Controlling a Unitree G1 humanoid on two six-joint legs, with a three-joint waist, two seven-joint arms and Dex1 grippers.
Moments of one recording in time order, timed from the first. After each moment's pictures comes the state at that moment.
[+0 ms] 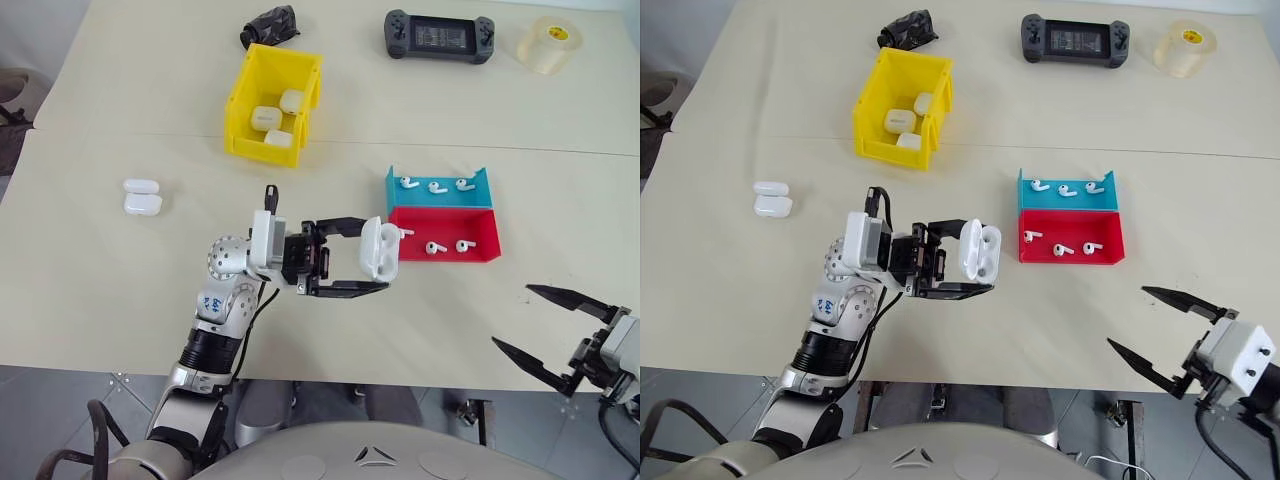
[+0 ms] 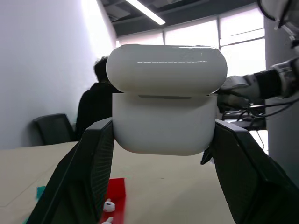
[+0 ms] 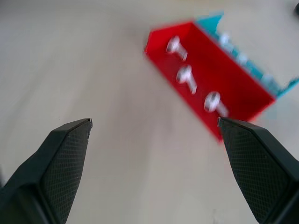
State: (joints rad) left arm -0.34 0.12 -0.16 0.03 -0.56 -0.13 -1.32; right arm 0.65 -0.75 -0.62 -0.34 0.47 -0.14 1.16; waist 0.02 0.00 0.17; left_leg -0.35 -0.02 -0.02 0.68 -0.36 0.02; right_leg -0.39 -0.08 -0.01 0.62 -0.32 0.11
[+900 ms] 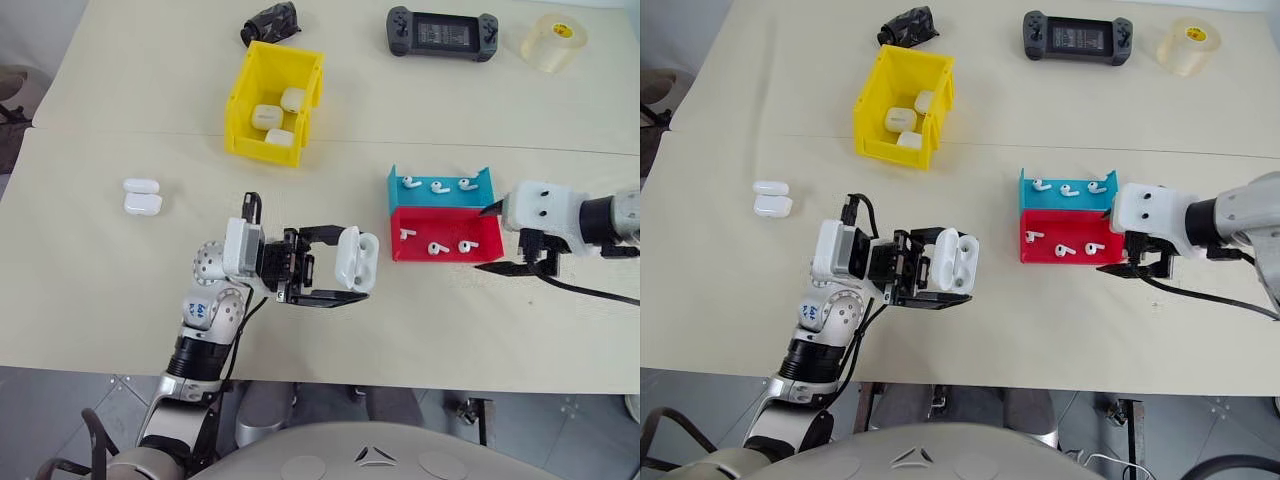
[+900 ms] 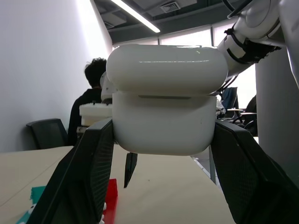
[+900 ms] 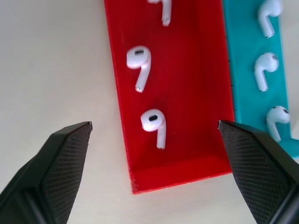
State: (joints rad) left arm -0.30 0.17 -0.13 -0.03 -0.61 -0.09 -1.34; right arm -0.45 -1.19 0.20 -0.12 0.12 0.34 1.28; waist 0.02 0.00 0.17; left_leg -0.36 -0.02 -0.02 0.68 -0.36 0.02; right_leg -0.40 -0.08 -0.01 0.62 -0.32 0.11
